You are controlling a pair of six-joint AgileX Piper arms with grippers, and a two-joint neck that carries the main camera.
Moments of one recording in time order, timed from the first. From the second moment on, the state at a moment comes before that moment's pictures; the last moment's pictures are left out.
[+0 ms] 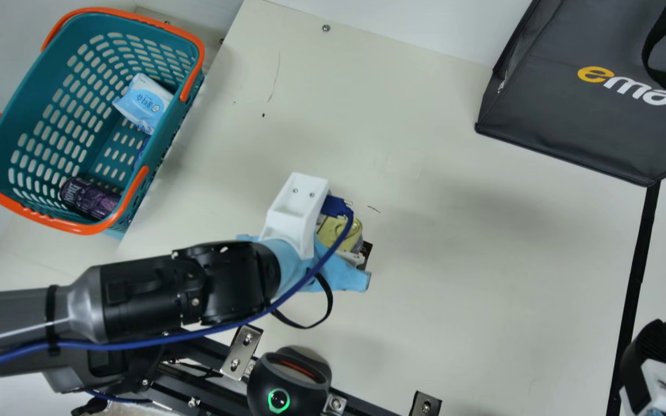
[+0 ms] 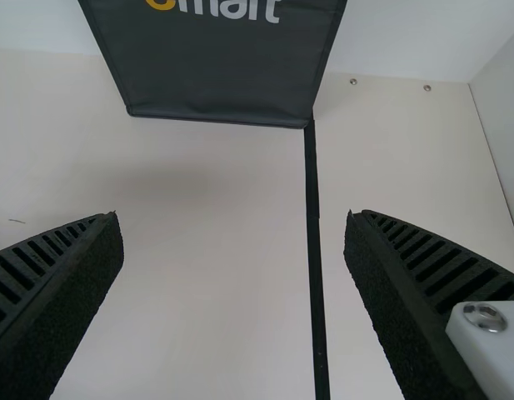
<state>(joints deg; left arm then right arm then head) -58.9 79.1 -53.6 12.8 48.2 -67.1 0.6 42.7 -69.8 -0.7 69.3 0.0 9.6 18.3</state>
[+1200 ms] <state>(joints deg) -57.0 106.0 -74.4 15.0 41.3 -68.3 0.6 42.7 -69.8 -0.8 69.3 0.0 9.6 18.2</state>
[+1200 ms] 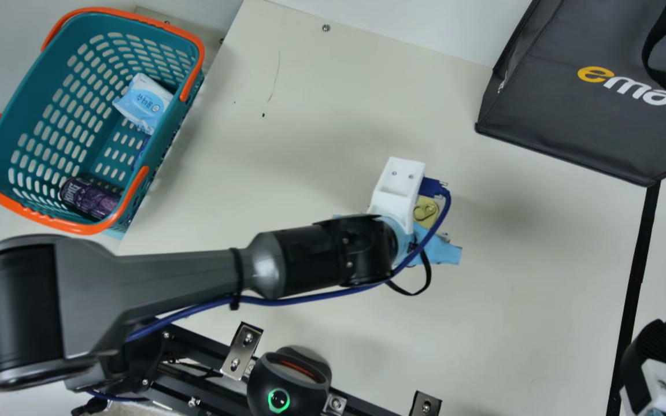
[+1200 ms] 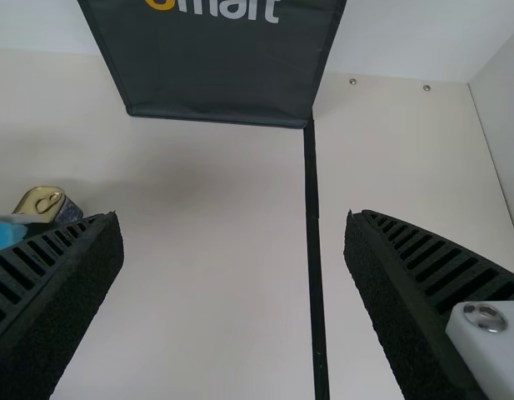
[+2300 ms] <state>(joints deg) -59.8 112.1 -79.3 18.3 42.4 -75.9 0.6 42.7 -69.8 -0.8 69.3 0.0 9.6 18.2</state>
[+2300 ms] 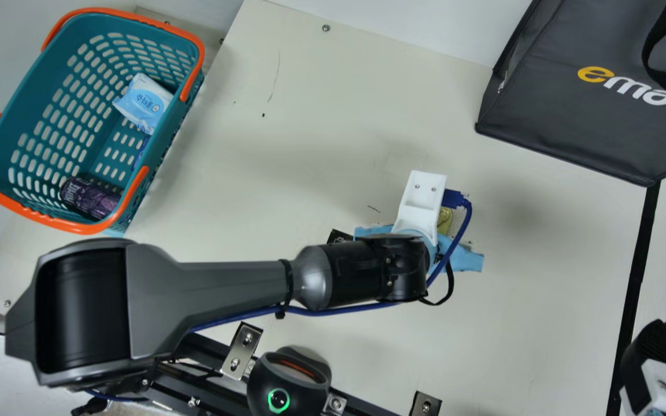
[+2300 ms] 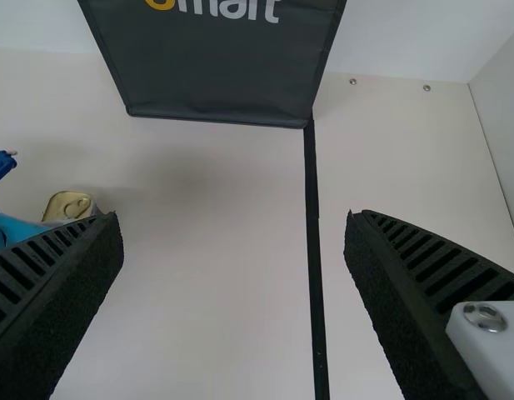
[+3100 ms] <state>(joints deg) -46.6 94.9 -60.6 -2.4 23.5 -54.4 0.6 42.7 -69.8 -0.8 69.3 0.0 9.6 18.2</state>
